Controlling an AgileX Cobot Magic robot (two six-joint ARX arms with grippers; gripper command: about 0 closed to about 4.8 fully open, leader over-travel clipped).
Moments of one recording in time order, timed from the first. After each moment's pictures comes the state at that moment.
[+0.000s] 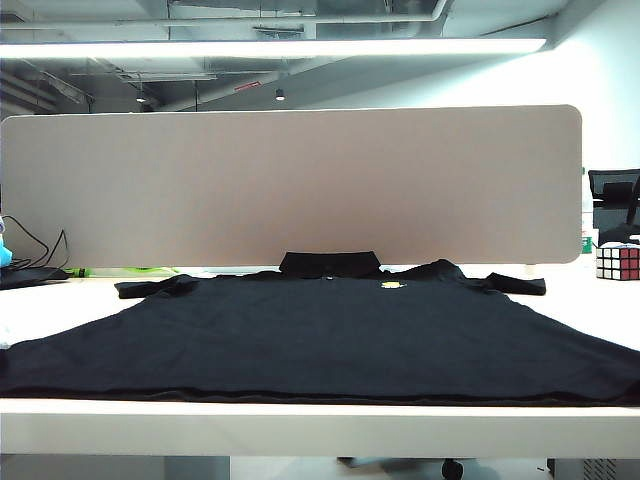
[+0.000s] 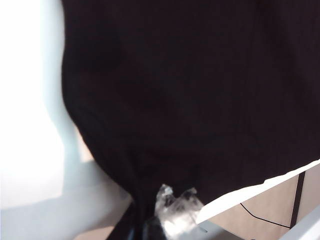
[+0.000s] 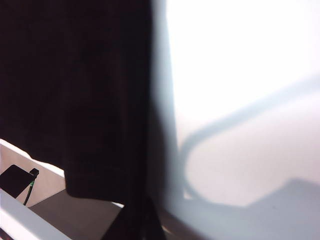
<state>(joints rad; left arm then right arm) 0.15 1.41 0.64 -0.57 0.70 -0.04 -0.13 1.45 0.69 -0.77 -0.58 -0.05</state>
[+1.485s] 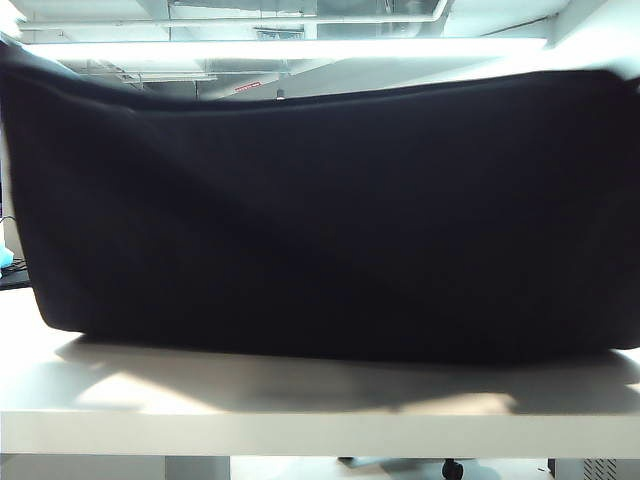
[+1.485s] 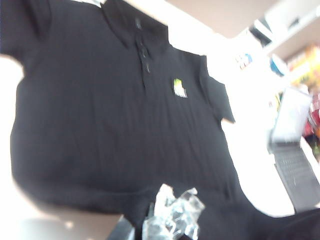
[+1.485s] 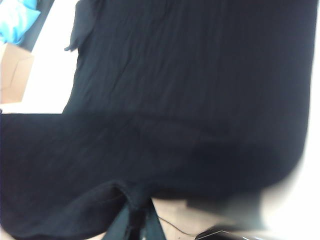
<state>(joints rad) 0.10 0.73 0.72 -0.42 0.65 -0.42 -0.02 0.74 0.72 -0.68 -0.56 0.39</state>
